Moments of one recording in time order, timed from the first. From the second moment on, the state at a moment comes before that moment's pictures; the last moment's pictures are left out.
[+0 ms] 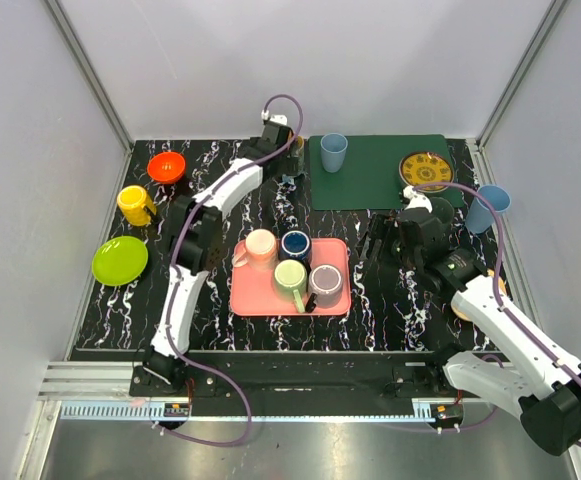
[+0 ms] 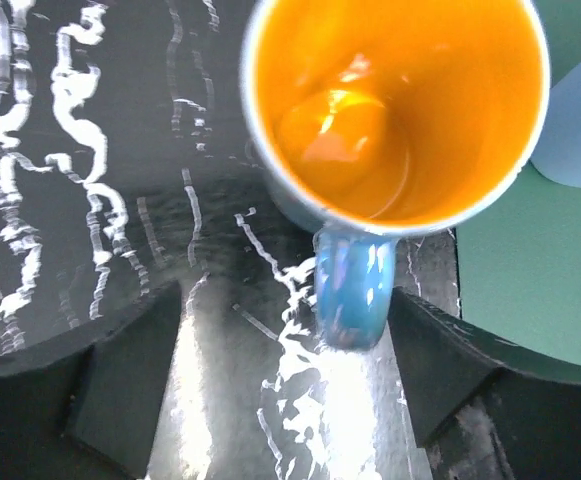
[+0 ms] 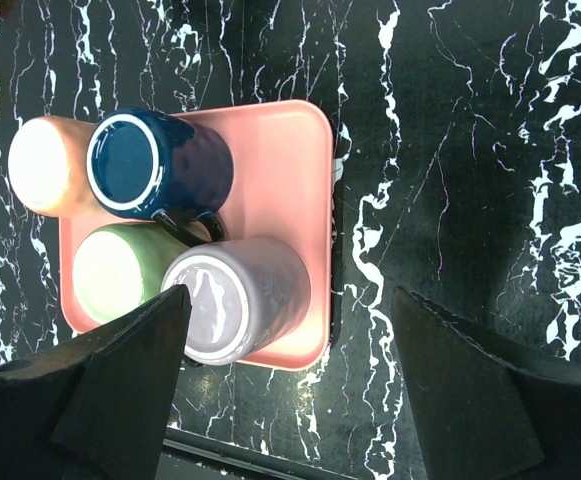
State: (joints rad) left arm -0.44 2.44 2.16 -0.45 -0.25 -0.28; right arm 0.52 0.99 0.87 -0.54 0.12 0.61
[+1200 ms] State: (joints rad) left arm -0.33 1.39 0.94 -0.47 0.21 0.11; right arm 0.52 0.87 0.72 -0.38 -0.11 0.61
